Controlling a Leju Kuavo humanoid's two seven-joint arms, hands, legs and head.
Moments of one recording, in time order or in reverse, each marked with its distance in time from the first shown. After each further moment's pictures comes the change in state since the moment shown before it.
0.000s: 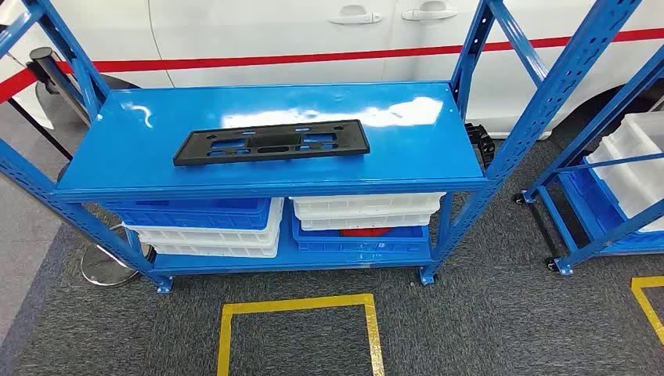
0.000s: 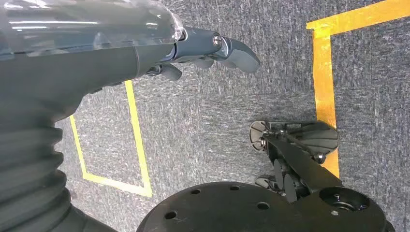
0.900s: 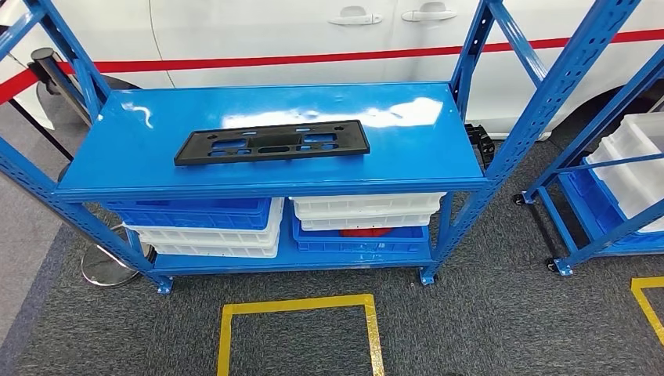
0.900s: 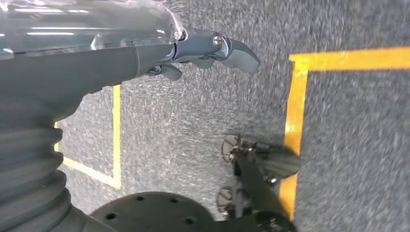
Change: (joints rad) left arm -0.120 -0.013 -0.010 0.071 0.154 0.164 -0.013; right arm -0.163 0.019 -0.017 0.090 -0.069 -0.116 0.023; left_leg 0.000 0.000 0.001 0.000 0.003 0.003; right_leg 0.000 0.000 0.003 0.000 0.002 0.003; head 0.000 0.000
